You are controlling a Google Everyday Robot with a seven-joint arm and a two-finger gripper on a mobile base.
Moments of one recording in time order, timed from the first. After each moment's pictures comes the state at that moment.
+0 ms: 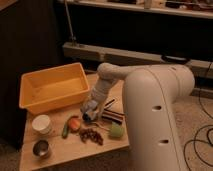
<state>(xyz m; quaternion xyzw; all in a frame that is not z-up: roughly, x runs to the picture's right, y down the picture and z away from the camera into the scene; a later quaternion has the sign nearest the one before) -0.077 0.117 0.839 -0.41 0.29 0.77 0.39</state>
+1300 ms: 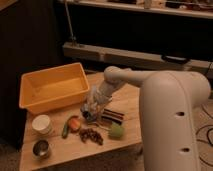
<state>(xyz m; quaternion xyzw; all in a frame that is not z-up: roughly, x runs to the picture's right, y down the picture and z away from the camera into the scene) -0.084 0.099 0.811 -0.45 0.20 0.78 0.38</state>
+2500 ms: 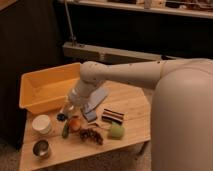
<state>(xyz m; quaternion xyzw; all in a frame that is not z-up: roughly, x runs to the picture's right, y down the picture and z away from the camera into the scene) -0.198 0.103 0.682 -0.48 0.14 0.72 0.48</state>
